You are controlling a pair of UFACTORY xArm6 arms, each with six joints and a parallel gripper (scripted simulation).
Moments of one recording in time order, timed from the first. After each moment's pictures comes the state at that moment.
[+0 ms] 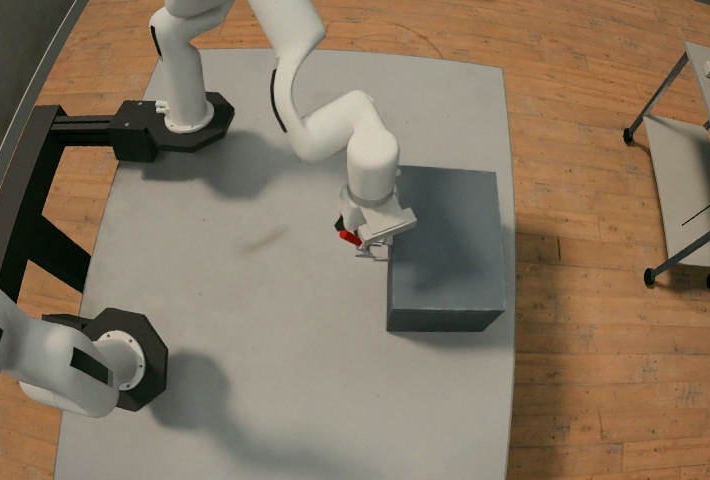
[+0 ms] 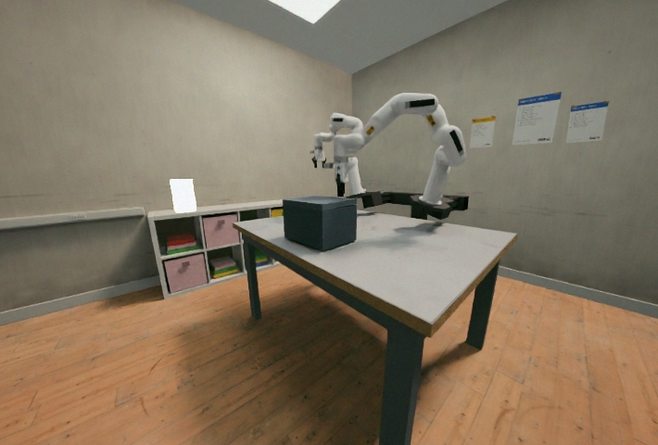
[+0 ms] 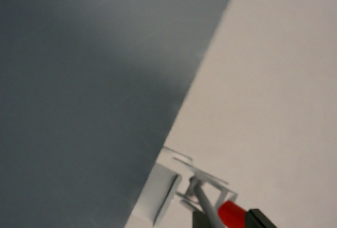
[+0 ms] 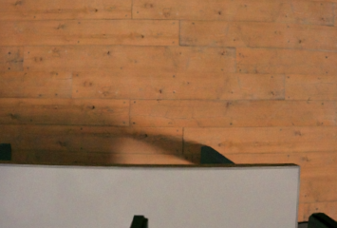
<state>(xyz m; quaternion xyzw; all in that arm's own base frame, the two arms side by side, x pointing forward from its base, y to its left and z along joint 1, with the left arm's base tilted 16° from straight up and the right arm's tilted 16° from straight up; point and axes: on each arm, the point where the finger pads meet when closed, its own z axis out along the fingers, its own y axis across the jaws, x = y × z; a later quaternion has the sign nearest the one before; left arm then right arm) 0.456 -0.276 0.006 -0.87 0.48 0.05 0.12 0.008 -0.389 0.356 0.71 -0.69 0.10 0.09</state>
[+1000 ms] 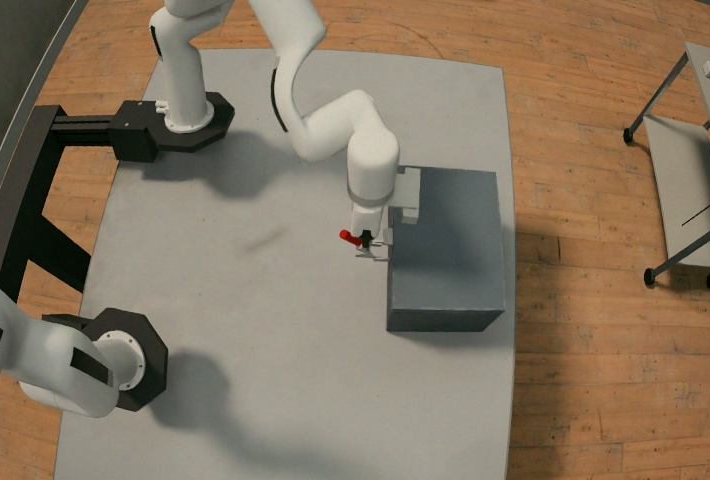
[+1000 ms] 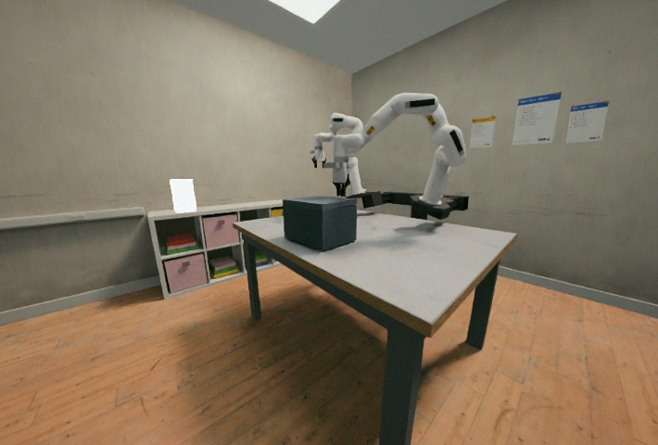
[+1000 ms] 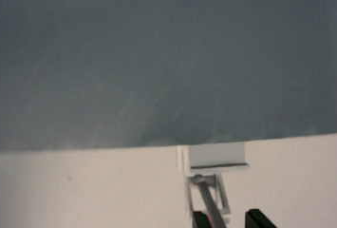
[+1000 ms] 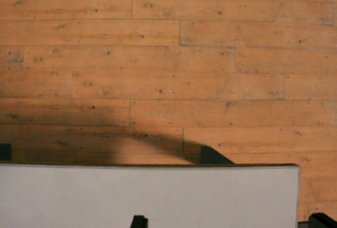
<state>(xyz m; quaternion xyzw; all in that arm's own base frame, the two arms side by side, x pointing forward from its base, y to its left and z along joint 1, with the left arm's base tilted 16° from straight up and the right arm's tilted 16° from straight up) 0.456 -0.276 0.007 -0.99 -0.03 -0.01 0.13 0.008 -0.389 0.356 0.71 -0.69 0.10 0.09</state>
